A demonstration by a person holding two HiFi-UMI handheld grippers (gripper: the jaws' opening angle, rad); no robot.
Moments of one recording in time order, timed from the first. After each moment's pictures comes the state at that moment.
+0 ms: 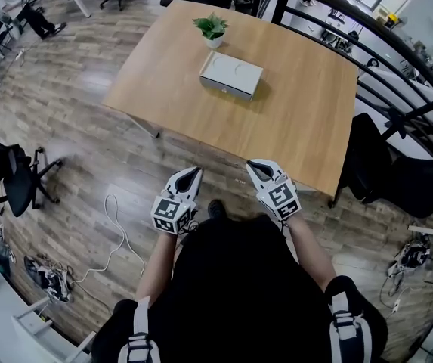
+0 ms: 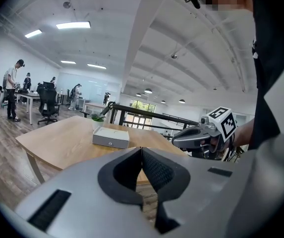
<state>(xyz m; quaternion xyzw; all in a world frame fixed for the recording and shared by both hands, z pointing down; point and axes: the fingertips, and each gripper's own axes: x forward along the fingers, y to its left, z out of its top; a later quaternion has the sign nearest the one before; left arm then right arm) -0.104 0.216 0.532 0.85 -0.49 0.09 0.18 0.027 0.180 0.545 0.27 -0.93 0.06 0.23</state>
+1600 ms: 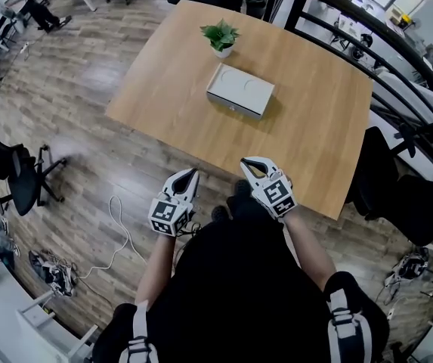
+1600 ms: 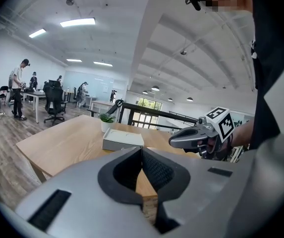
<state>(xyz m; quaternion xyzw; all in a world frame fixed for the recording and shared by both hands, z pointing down) -0.143 0.120 0.535 0.83 -0.51 0.10 0.19 -0.023 0.073 0.552 0.23 -0.94 0.08 0.23</state>
